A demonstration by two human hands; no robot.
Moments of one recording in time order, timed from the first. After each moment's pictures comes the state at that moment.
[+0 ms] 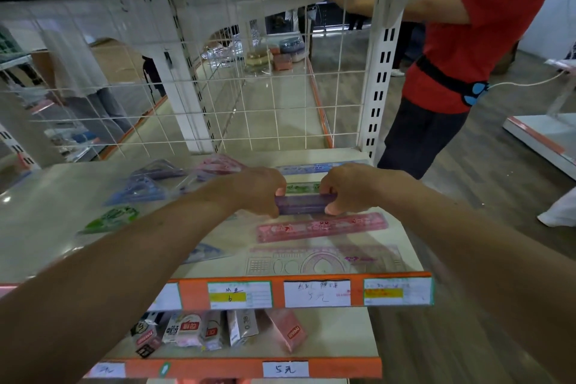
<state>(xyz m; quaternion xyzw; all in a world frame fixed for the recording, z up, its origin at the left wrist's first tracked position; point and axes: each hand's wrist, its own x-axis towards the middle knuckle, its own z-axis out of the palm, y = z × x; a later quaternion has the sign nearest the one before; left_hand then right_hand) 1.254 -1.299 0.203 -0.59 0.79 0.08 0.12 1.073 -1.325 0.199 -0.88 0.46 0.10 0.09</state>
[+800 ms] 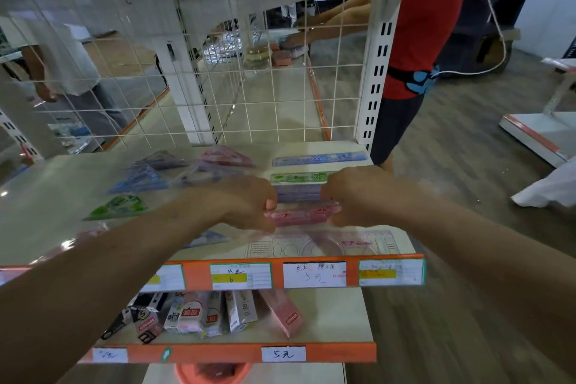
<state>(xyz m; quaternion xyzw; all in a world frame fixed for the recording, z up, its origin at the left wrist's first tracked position) 1.262 -1.254 0.209 -0.59 0.78 0.11 0.17 1.067 -1.276 0.202 -0.90 0.43 0.08 -0.02</state>
